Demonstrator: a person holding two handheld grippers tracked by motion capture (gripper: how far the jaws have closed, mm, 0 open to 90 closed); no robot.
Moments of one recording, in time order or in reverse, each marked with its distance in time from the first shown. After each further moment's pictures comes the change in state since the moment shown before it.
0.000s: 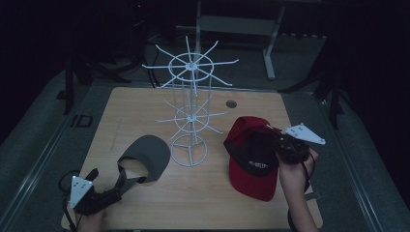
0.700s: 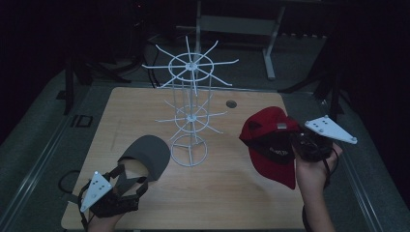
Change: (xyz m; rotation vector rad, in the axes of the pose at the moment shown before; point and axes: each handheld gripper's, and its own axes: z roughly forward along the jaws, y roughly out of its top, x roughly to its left) left arm -0.063 0.048 -0.010 -0.011 -0.325 0.126; right arm -0.007 0.045 -0.053 -0.119 -0.020 -0.062
